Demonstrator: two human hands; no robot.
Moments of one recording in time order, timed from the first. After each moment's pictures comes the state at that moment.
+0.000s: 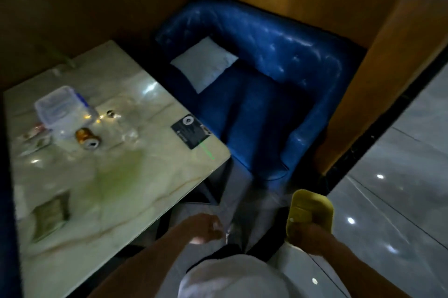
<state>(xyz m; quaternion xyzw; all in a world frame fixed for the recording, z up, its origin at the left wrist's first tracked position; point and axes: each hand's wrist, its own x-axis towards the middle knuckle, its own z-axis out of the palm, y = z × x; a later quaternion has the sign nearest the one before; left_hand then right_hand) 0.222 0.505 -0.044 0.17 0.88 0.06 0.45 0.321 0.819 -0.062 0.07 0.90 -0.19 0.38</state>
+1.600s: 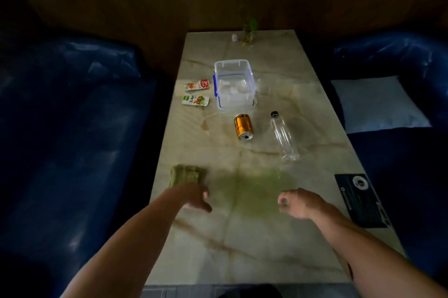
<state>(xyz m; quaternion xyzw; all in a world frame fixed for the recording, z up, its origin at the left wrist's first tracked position) 0.105 0.050 -0.024 -0.15 0.89 0.18 0.40 -0.010 0.346 0.010 -0.26 0.90 0.03 0.36</state>
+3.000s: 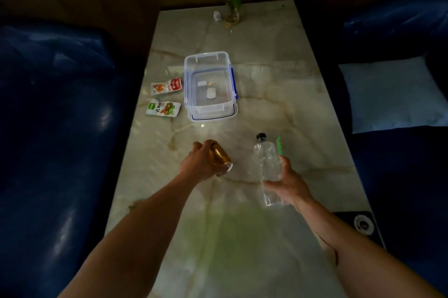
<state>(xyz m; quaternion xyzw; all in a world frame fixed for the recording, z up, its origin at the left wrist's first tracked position) -0.126 0.073 -0.039 -0.28 0.91 0.27 0.14 -0.200 0.325 -0.059 -0.06 0.90 -0.29 0.31</state>
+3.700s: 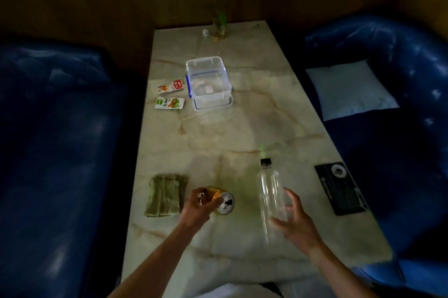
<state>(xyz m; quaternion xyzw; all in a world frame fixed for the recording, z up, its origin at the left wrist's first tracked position) 0.117 0.130 -0.031 -0.38 0.66 0.65 0.09 0.052 0.401 -0.007 0.00 0.85 -0.45 0.28</state>
